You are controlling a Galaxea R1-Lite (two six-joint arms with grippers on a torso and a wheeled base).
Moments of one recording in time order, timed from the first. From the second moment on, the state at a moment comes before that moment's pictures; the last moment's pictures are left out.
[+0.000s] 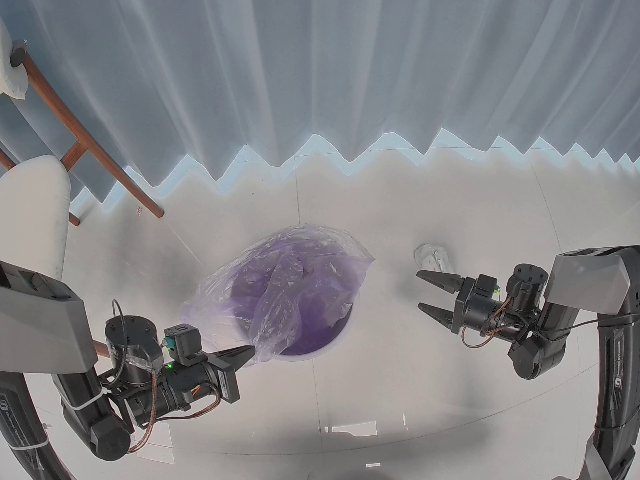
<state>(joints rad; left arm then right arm) -0.45 2.04 -0.17 -1.55 -0.21 -0.23 0.19 2.41 -0.73 -1.55 0.72 1.17</state>
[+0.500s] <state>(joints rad) -0.52 1.99 -0.02 -1.55 -0.24 -0.22 0.19 2.42 -0.73 -1.55 0.72 1.17</state>
